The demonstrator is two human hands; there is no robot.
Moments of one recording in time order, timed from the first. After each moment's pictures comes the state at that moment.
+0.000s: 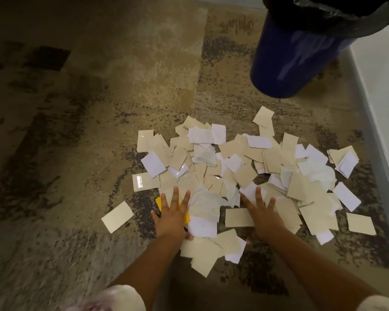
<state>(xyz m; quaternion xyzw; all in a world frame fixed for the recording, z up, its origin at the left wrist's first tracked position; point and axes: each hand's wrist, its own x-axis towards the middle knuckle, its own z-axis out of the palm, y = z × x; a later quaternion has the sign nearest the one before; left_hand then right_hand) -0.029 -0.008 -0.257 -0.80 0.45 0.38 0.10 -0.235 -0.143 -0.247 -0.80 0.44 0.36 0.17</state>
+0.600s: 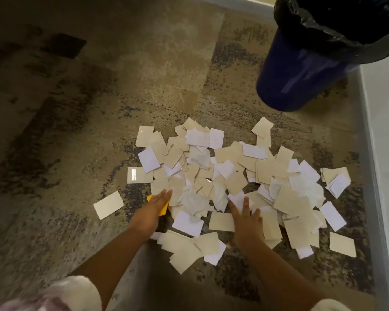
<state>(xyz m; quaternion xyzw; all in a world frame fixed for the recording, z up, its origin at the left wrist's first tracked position) -0.009 0.016 -0.239 -0.79 0.49 0.36 -0.04 -0.230 -0.135 -0.236 -0.81 0.45 0.36 0.12</state>
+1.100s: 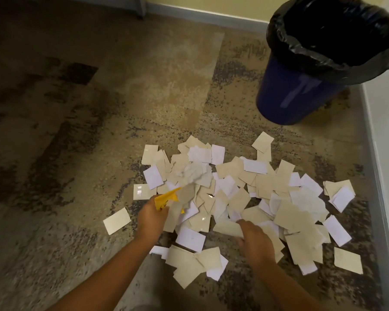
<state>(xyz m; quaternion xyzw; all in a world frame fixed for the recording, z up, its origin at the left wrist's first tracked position) -0.015 -0.031 -0.177 -0.89 0.14 0.32 -0.29 -0.247 -0.143 -0.216 -0.85 0.46 0.15 0.22</state>
